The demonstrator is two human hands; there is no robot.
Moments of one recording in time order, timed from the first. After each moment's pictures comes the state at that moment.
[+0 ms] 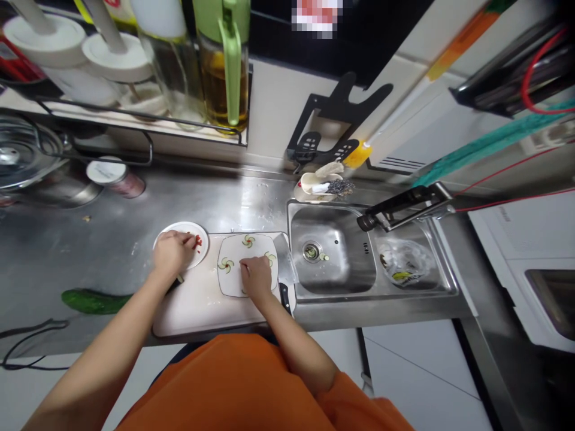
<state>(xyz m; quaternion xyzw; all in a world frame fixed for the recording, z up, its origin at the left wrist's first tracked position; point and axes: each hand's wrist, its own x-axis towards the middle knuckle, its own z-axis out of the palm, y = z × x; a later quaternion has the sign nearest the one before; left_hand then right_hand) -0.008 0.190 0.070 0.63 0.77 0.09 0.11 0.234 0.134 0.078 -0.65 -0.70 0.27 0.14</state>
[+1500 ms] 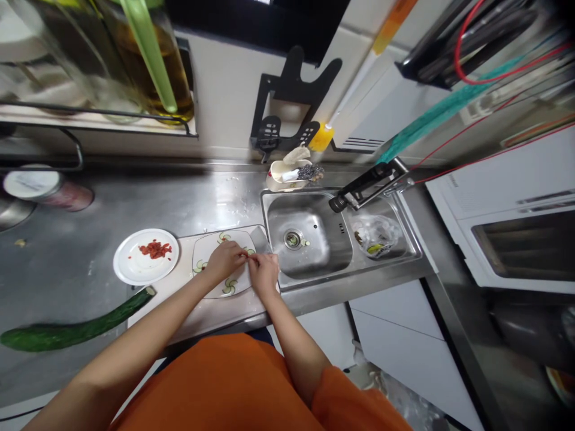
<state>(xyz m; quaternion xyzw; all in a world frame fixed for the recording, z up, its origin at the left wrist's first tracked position) 0.154 0.186 0.049 0.82 0.46 0.17 0.29 0.293 0.122 0.074 -0.77 -0.57 0.21 0.19</state>
